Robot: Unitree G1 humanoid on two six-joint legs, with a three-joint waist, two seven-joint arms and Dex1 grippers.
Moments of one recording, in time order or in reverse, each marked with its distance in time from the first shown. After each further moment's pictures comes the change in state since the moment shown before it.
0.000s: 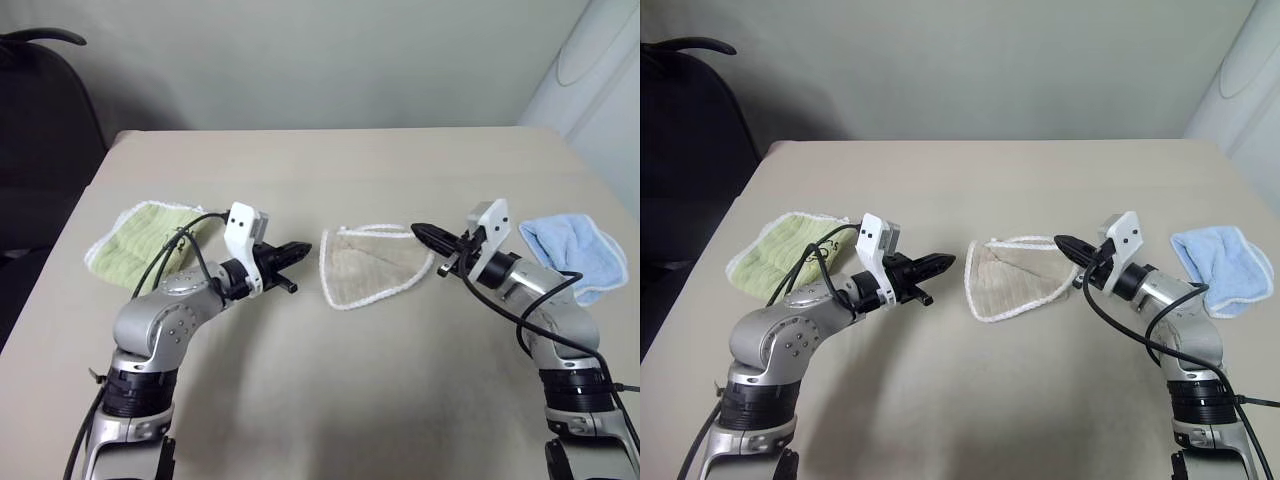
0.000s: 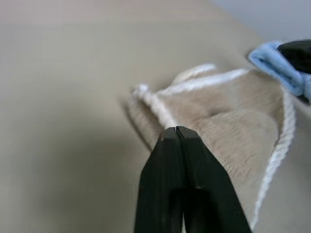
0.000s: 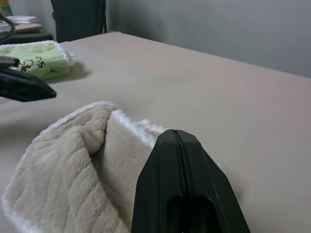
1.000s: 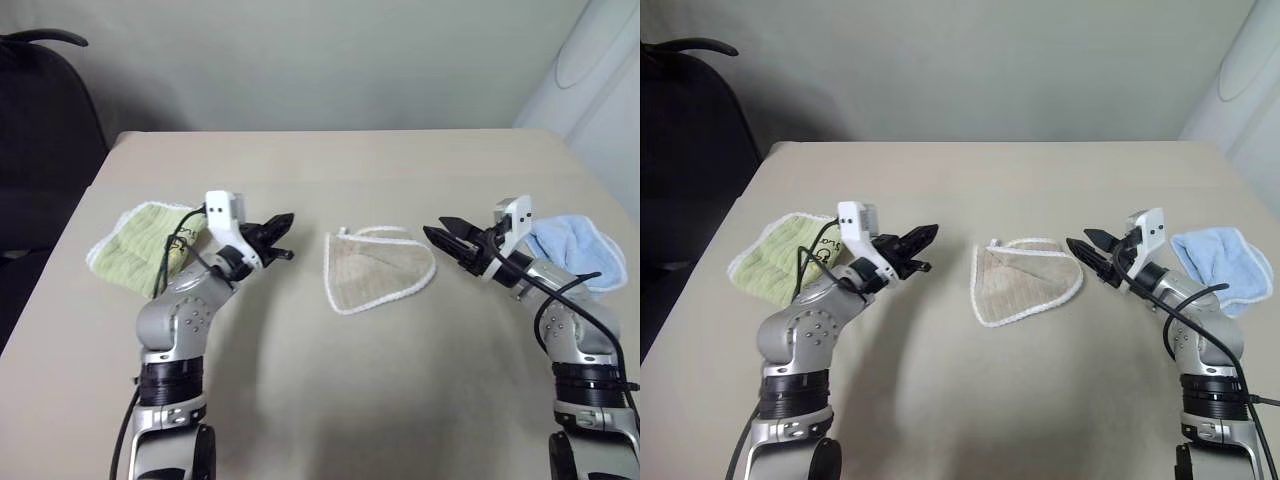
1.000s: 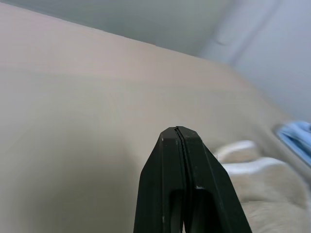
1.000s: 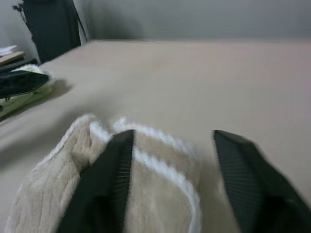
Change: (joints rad) left arm -0.031 -0.189 0.188 0.133 0.066 -0.122 0.108; right arm -0.034 -0.029 -0.131 0.100 0.167 0.260 -0.025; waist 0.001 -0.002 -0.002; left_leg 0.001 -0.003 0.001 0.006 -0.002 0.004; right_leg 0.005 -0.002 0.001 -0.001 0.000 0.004
